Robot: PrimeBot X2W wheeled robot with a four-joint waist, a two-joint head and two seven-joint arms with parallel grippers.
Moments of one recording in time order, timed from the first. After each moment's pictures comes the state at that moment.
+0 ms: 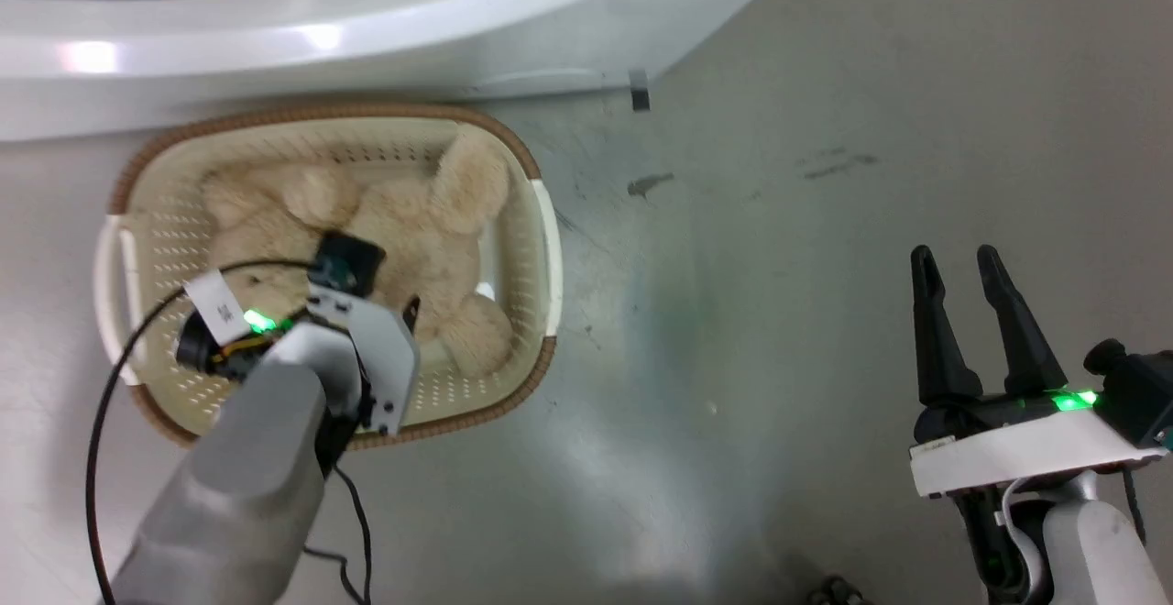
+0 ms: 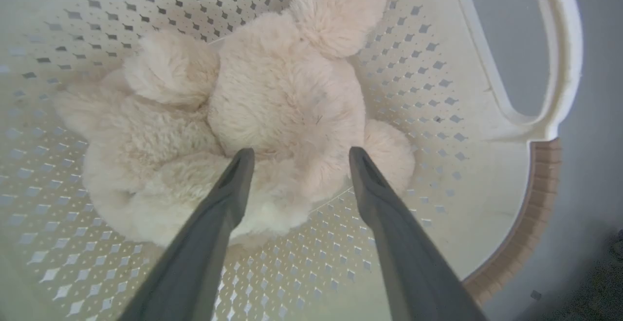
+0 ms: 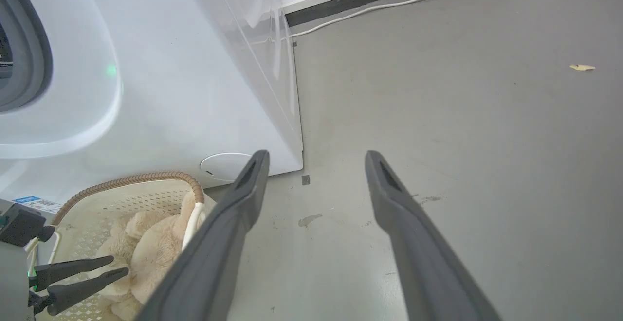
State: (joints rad) left arm -0.73 0.28 -0.49 0.88 -0.29 -0.07 0.11; right arm -0.20 -0.05 0.01 0.05 0.39 0.13 -0.18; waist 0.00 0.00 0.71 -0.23
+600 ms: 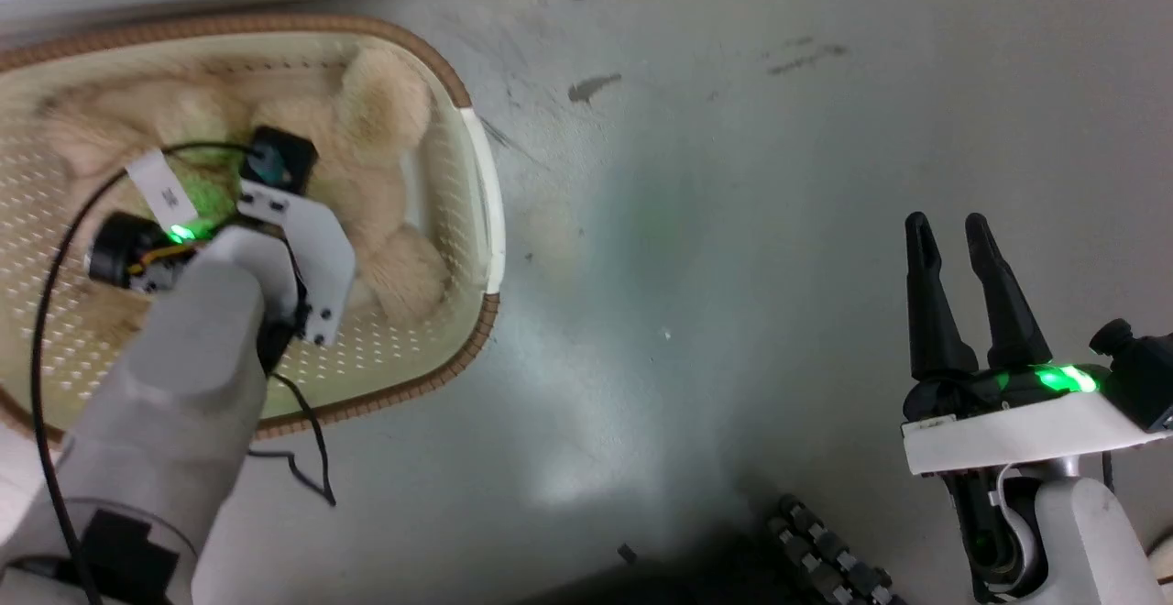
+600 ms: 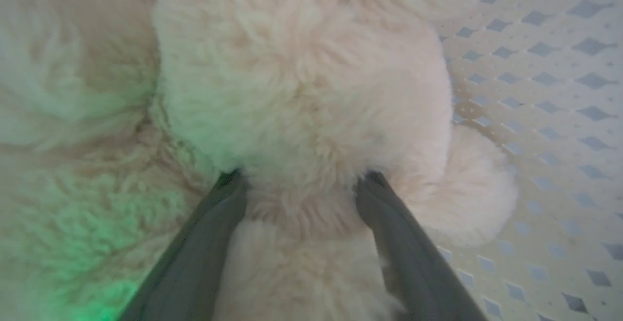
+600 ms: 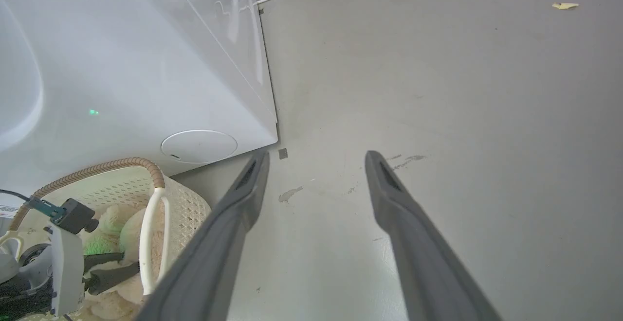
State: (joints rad) left arm -0.97 0.32 -0.60 1.08 -0.35 -0.03 0.19; right arm -0.24 -0.05 0.05 0.04 0.51 0.13 -0.22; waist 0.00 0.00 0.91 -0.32
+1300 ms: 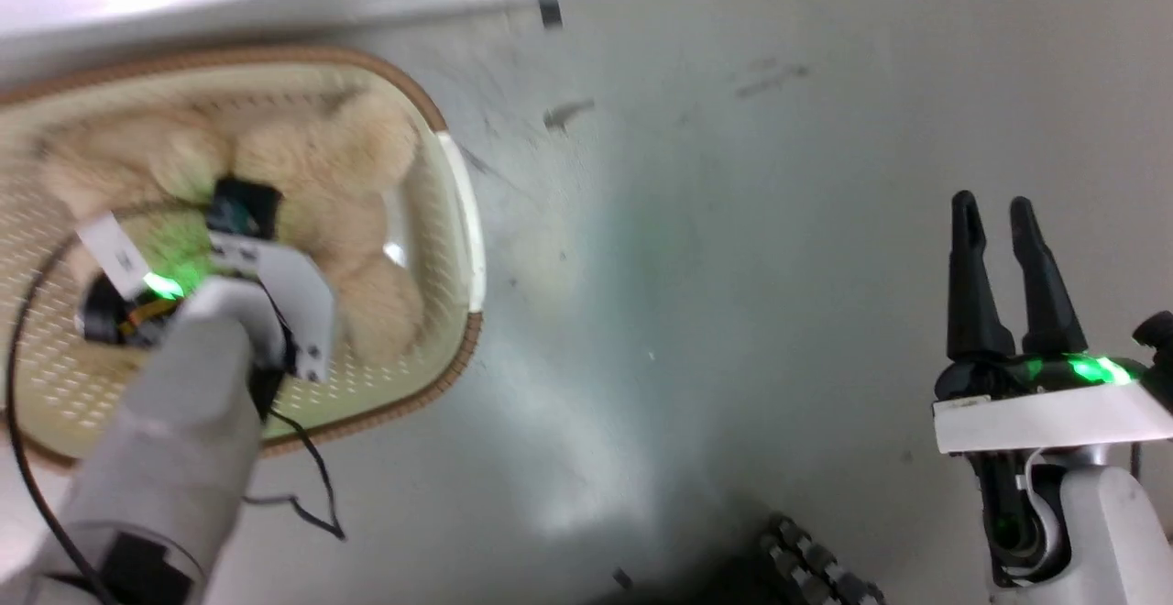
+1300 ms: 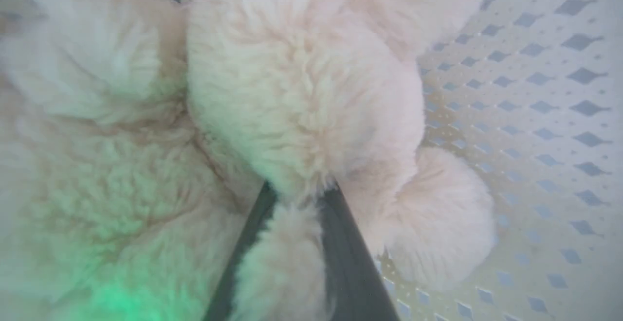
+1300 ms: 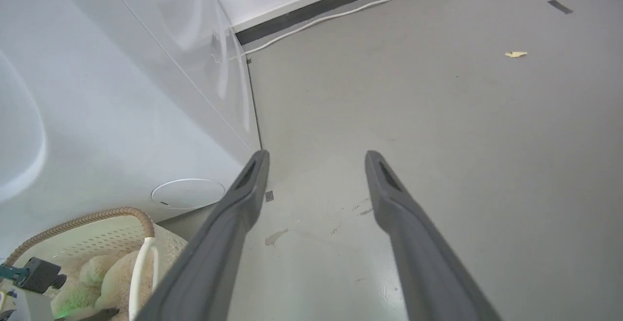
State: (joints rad) left arm -0.98 0.31 -0.65 1.26 -0.49 -0.04 -0.03; right arm -0.27 -0.05 0.01 0.06 0.54 0.13 -0.25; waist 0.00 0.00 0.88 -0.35
